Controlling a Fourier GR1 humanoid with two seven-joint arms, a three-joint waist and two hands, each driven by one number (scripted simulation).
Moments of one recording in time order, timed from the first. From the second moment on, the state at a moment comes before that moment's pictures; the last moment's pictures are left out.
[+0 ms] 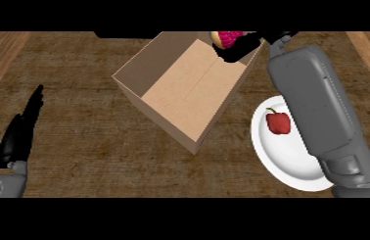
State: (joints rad) left arm -0.10 0.42 0.08 -1.32 -0.15 0.16 0.06; right arm -1.01 -0.21 0.06 -1.09 0.56 0.15 0.07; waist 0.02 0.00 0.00
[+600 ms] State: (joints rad) left arm -0.13 0.40 0.08 -1.33 -0.18 0.15 0.06; right arm -1.26 -0.05 0.02 -0.58 0.64 -0.04 0.02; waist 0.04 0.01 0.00
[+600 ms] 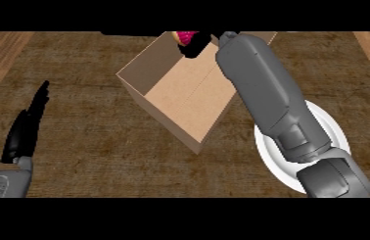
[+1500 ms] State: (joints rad) left arm -0.18 0.39 0.08 -1.31 -0.19 0.13 0.07; right arm -1.33 0.00 -0.11 -0.27 0.51 -0.24 -0.14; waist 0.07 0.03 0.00
